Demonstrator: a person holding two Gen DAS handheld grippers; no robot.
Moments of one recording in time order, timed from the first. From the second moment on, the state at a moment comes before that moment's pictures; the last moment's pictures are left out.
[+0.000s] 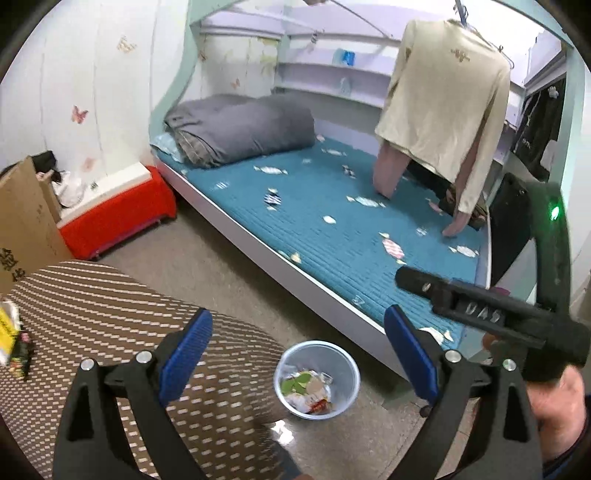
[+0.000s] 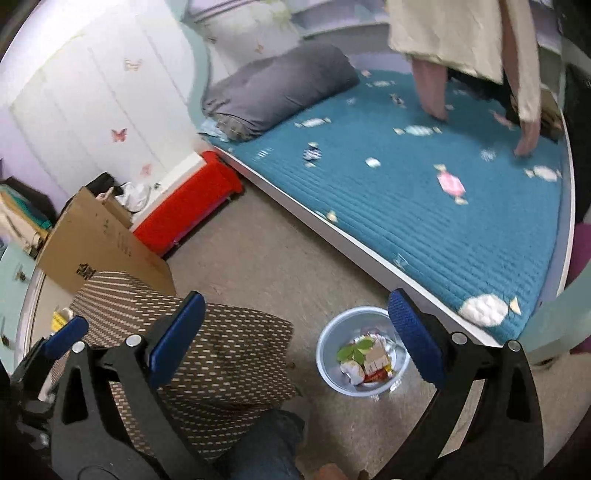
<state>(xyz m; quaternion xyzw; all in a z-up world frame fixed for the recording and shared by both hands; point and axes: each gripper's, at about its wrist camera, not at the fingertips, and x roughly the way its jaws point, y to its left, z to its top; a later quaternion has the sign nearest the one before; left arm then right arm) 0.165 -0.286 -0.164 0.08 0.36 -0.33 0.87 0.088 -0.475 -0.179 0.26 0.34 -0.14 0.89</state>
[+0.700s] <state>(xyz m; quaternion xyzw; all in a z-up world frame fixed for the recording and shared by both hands) 0.166 -0.092 -0.114 0.03 0.29 -0.23 0.93 0.132 -0.313 -0.095 0.17 0.31 -0.03 0.94</state>
